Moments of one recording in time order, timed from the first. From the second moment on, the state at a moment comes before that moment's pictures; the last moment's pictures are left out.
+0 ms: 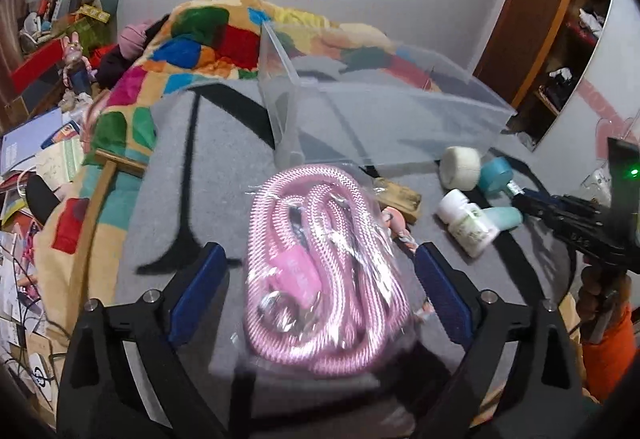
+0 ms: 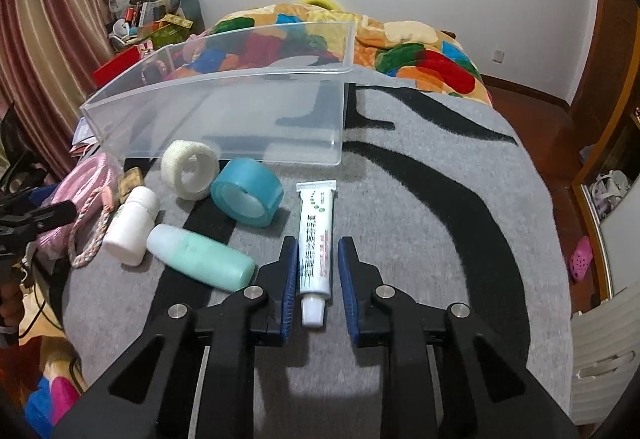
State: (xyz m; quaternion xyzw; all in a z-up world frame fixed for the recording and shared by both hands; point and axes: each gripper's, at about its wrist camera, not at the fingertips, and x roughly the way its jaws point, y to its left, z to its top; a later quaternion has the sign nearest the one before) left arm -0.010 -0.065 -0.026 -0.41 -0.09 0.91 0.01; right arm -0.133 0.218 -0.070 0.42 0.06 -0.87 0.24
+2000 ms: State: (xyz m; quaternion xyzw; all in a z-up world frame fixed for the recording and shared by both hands) left arm -0.024 -0.047 -0.049 -0.42 -0.03 0.90 0.01; right arm -0.129 0.202 -0.075 0.42 0.08 -0.87 0.25
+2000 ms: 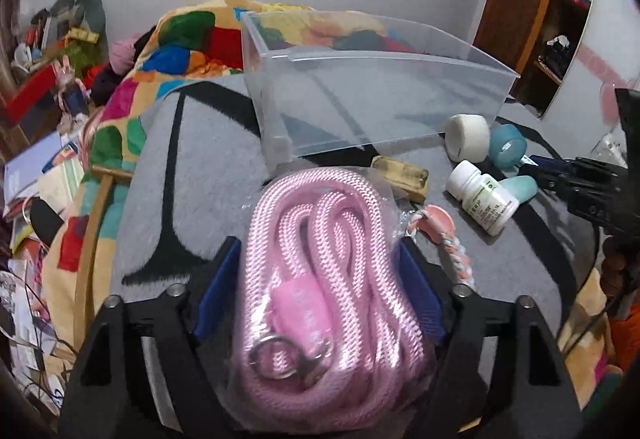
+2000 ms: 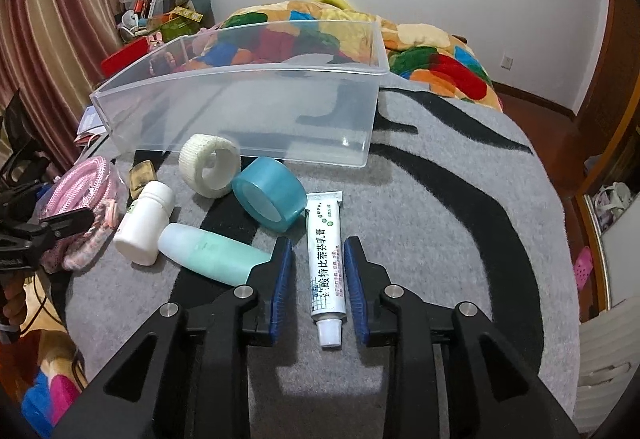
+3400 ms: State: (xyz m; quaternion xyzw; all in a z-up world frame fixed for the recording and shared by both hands) left arm -0.132 -0.075 0.058 -0.33 -0.12 0.94 0.05; right arm -0.230 0.149 0.008 0.35 0.04 -0.90 0.26
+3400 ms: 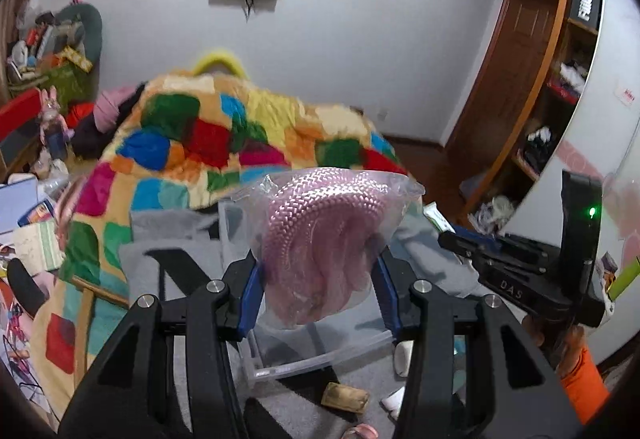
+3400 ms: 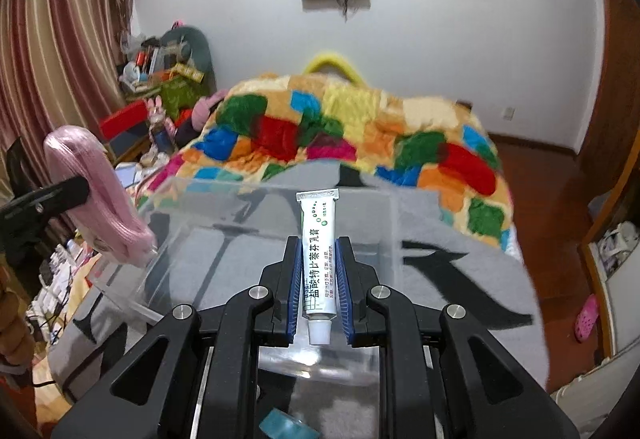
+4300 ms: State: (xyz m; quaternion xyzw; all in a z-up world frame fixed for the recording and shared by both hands) left arm -0.149 -0.047 0.025 -0.40 -0.06 0.91 0.04; right arm -0.225 0.115 -0.022 0.39 0.13 -0.87 0.28
